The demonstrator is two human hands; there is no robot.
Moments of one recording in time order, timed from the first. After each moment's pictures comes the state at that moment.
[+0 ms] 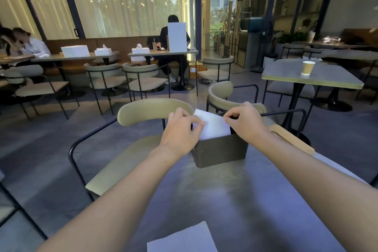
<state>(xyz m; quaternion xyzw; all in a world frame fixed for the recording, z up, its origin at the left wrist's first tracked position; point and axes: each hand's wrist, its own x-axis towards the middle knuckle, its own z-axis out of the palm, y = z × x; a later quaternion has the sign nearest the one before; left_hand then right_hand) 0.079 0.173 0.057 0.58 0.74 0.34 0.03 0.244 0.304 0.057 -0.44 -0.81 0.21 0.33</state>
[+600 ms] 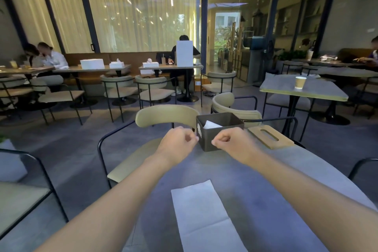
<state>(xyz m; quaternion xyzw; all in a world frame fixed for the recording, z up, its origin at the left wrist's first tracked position) 0.101 0.035 0.070 0.59 0.74 0.32 0.04 0.282 0.143 0.063 -0.36 -0.84 0.29 0.29</state>
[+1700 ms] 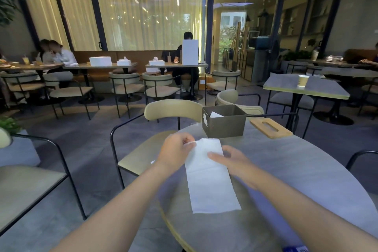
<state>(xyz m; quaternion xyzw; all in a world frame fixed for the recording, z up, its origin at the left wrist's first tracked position) 0.120 -0.037 0.039 0.53 0.74 0.41 0.07 0.304 0.062 0.010 -0.38 -0.71 0.55 0.24</state>
